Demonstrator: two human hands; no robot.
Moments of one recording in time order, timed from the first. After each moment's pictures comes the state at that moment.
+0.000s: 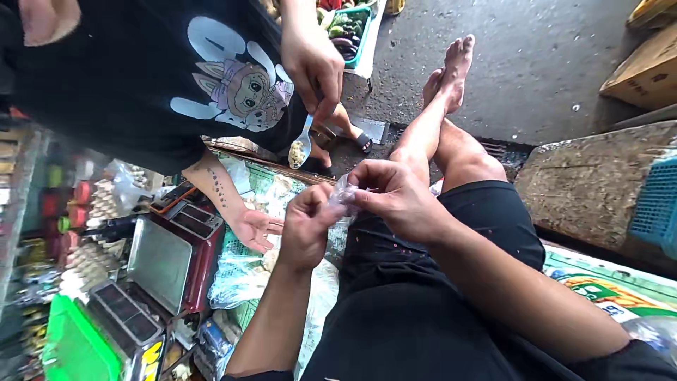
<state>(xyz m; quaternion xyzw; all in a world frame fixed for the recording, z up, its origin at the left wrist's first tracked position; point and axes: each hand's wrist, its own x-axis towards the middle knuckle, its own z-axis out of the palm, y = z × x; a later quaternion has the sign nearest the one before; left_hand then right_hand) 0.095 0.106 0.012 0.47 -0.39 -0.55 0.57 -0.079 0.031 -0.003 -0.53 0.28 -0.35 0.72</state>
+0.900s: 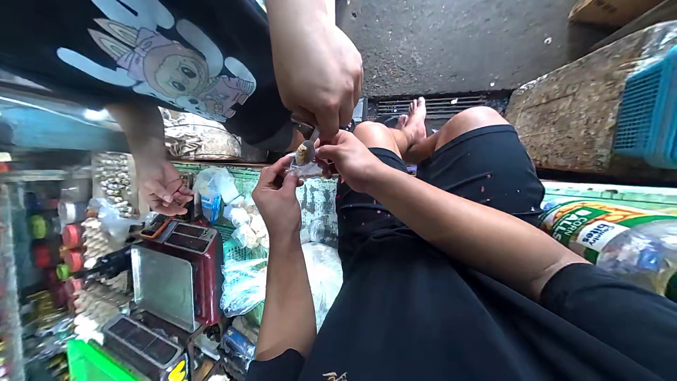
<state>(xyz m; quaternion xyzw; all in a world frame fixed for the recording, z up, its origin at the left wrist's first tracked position) 0.123 0.096 -0.035 0.71 -0.44 -0.32 0.45 -0.027 0.020 -0.068 -0.27 0.33 -0.36 0.83</state>
